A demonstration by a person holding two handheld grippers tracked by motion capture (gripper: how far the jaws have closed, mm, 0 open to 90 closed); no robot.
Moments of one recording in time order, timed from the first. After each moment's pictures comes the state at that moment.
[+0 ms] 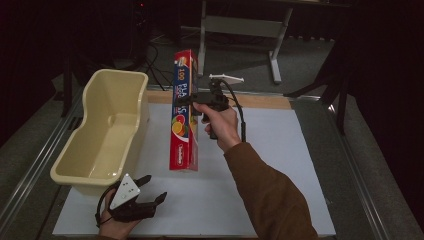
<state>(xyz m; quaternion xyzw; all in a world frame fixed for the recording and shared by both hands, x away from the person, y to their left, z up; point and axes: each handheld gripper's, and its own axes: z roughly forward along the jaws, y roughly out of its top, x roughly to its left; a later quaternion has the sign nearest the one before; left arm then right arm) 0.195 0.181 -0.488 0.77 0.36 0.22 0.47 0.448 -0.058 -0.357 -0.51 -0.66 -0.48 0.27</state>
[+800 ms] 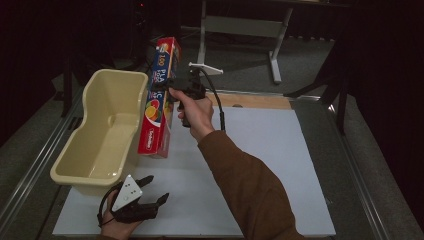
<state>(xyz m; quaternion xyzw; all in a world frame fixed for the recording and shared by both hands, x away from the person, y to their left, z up) 0.194 0.176 -0.488 0.78 0.34 0.22 0.48 0.464 0.004 -0.343 -0.51 -0.62 -0.51 0.30</state>
